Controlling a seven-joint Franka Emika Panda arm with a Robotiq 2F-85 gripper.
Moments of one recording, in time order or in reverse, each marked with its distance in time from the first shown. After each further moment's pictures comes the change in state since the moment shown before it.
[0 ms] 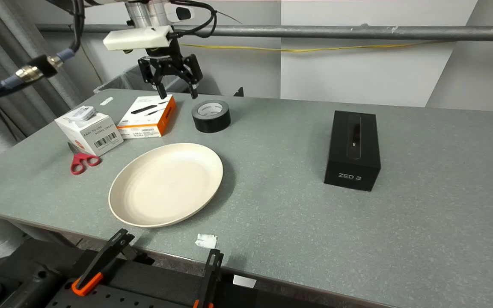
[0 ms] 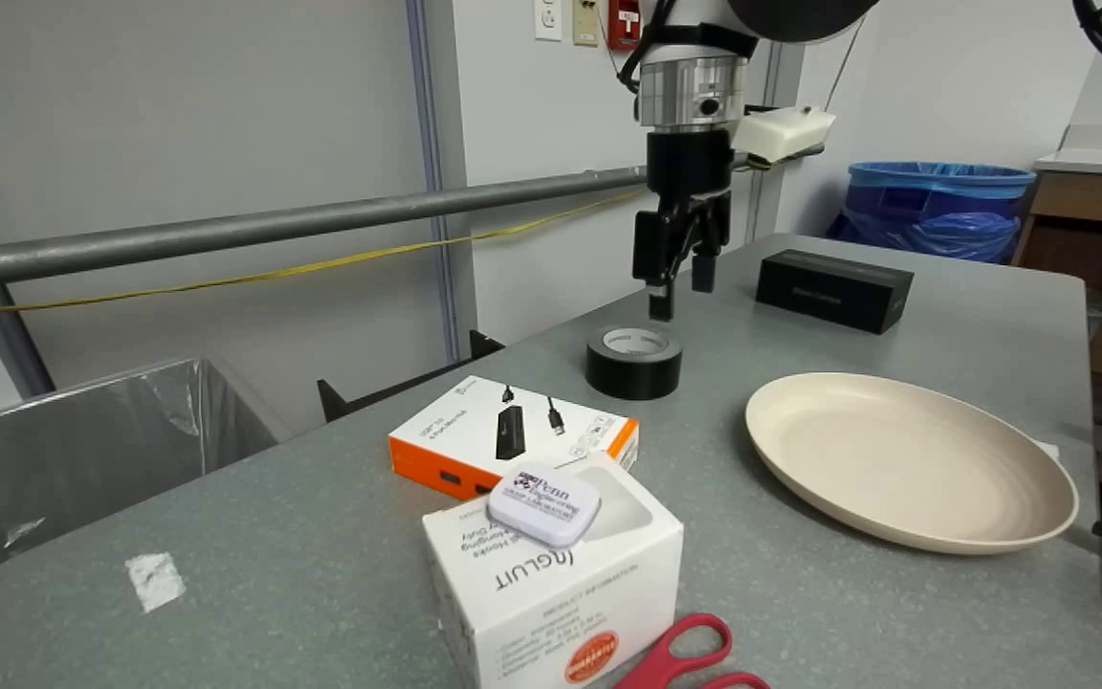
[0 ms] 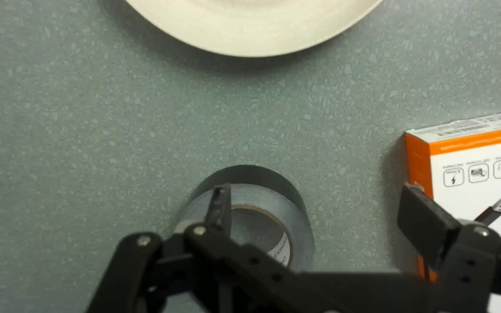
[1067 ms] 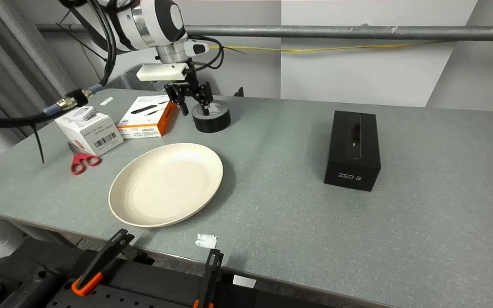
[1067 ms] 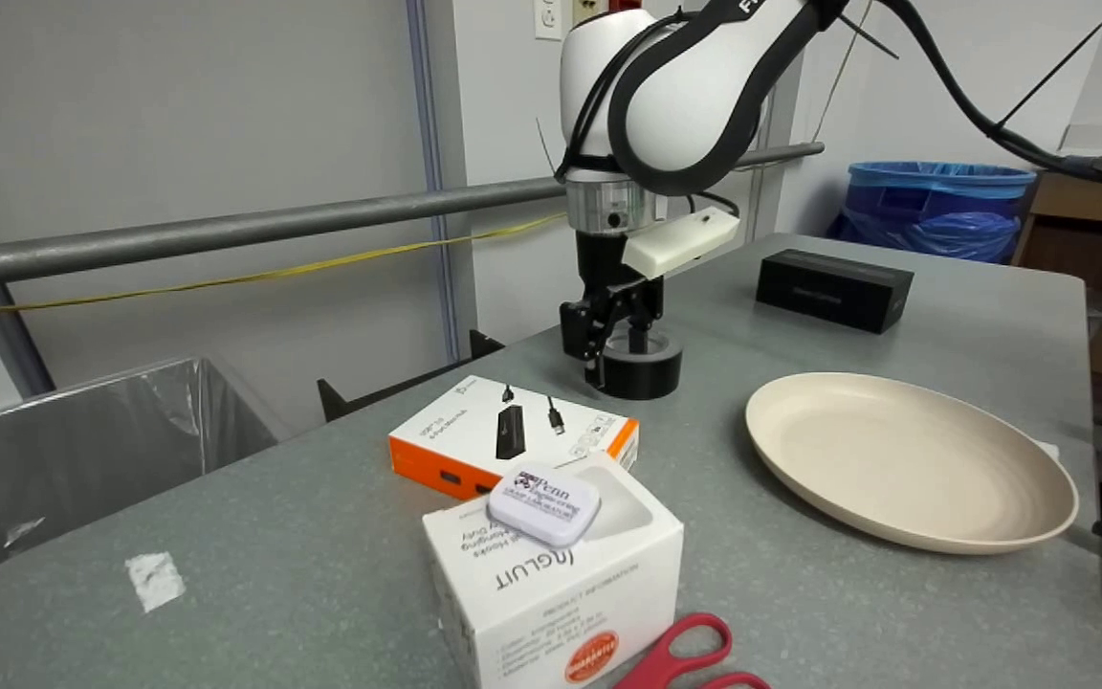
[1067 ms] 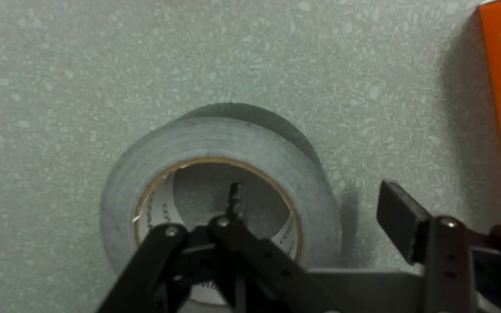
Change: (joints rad) arm 0.094 0.353 -0.099 0.327 0.002 0.029 0.138
